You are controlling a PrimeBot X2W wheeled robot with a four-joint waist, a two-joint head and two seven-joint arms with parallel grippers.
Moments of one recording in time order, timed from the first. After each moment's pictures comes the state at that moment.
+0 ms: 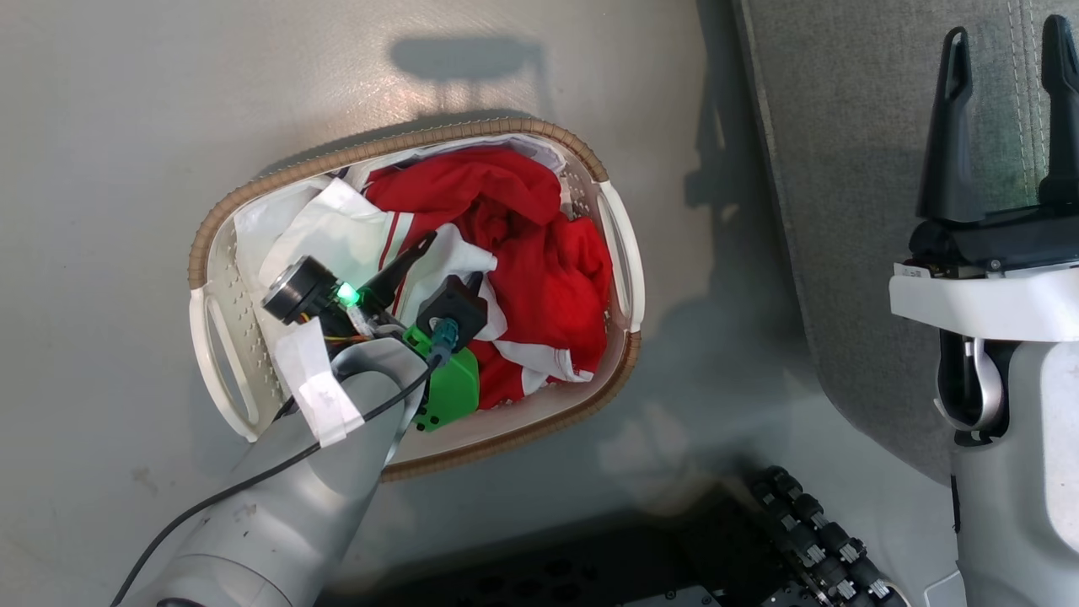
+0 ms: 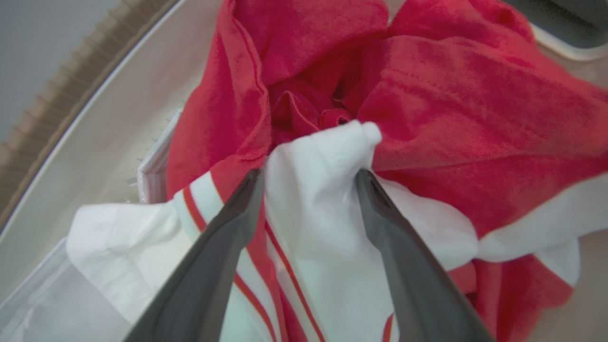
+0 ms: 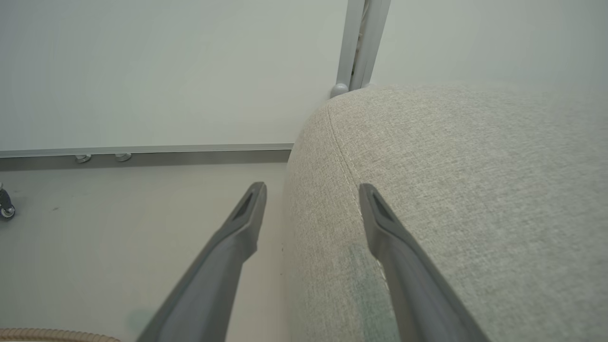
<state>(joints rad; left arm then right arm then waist) -0.84 0.06 -0.80 1.07 -0.02 0.02 -0.26 -0.44 -0.05 -0.08 -0.14 0.11 0.13 -0.26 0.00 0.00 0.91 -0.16</state>
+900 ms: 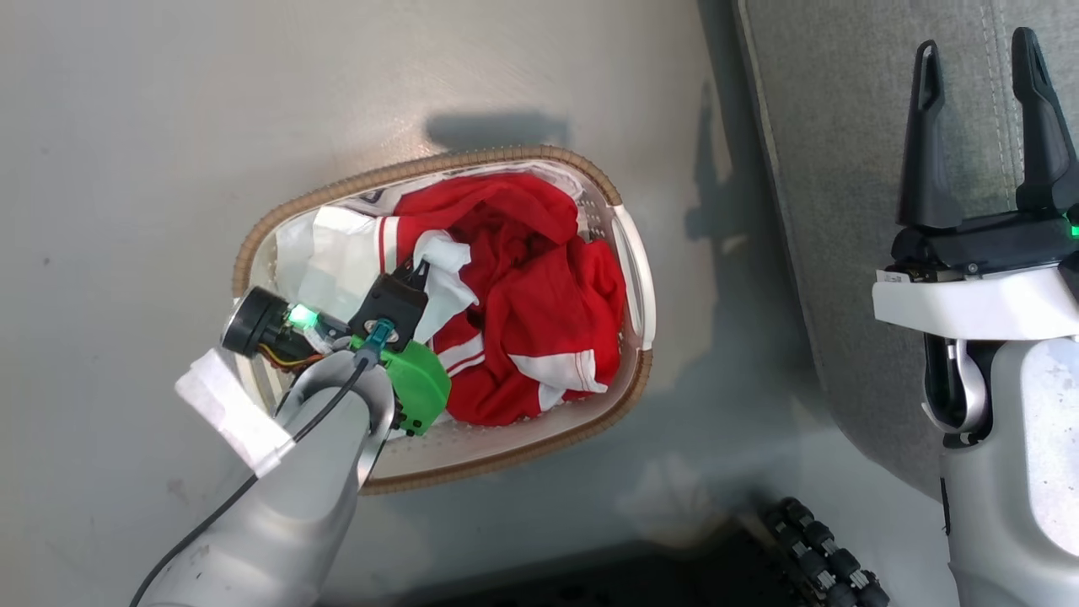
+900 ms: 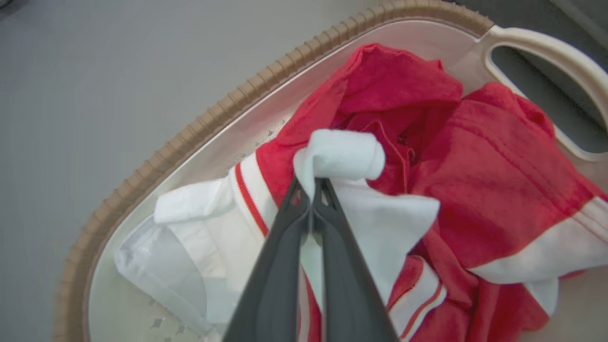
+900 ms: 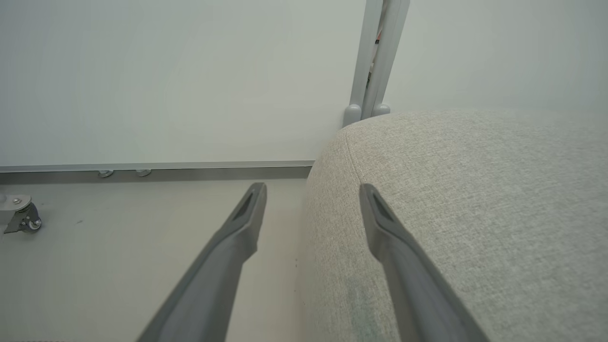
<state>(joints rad) -0.72 0.11 -0.65 0.89 -0.16 0.00 -0.26 -0.43 -0.05 -0.06 -0.11 0.10 0.13 -0.26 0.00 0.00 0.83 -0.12</state>
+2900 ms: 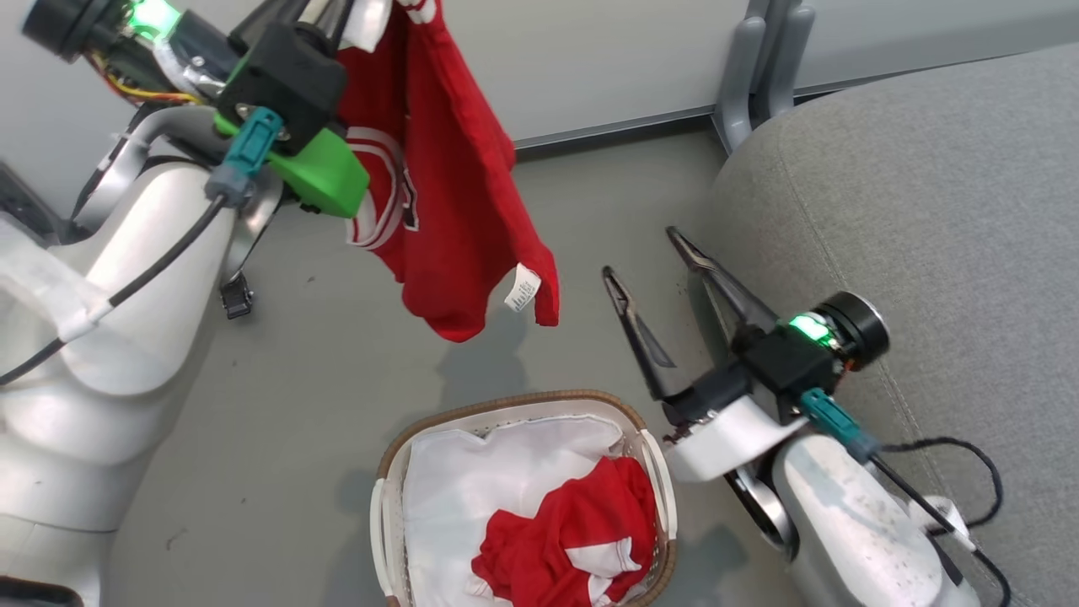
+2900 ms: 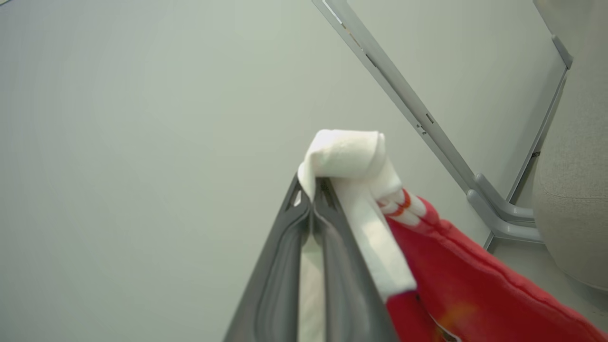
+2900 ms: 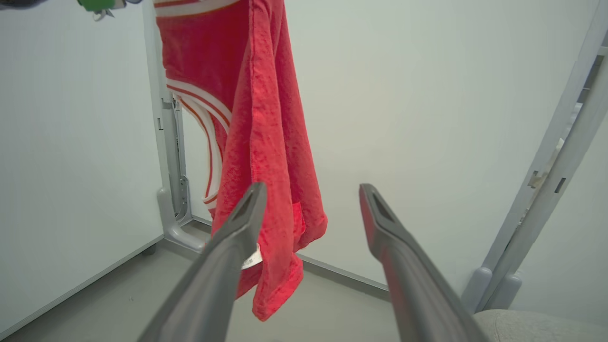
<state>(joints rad) -0.99 0.39 -0.61 0.34 -0.06 -0.13 -0.15 -0.36 -0.05 0.37 0.12 0.04 0.13 -0.26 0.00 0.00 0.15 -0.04</state>
